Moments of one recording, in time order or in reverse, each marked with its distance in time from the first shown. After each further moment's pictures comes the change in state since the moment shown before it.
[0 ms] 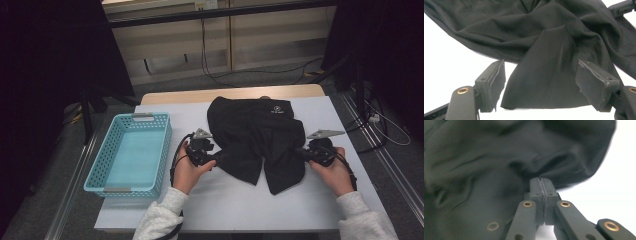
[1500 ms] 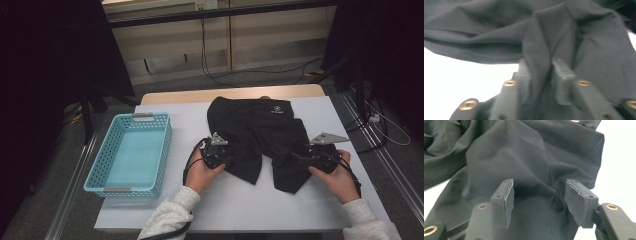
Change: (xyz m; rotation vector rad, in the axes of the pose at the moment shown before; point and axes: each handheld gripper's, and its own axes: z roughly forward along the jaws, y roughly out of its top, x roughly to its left) left arm -0.016 -0.007 0.041 0.085 -0.001 0.104; right arm 0.015 -0.006 -0.016 -0.084 -0.036 -0.069
